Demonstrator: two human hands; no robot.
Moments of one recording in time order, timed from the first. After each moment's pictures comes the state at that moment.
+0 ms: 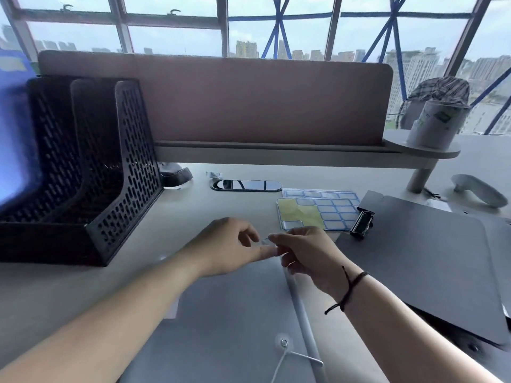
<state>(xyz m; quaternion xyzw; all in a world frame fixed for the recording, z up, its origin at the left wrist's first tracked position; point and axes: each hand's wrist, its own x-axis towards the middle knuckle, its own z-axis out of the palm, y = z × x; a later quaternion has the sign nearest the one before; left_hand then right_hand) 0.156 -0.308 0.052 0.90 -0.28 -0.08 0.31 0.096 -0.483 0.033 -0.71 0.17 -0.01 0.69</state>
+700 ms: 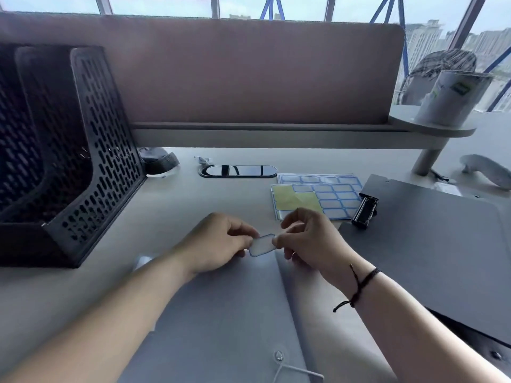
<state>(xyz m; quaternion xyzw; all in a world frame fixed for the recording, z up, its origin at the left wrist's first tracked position) 0.181 -0.325 0.021 0.85 -0.20 -0.18 0.46 0.110 -0.505 0.020 -0.79 0.17 -0.04 0.59</state>
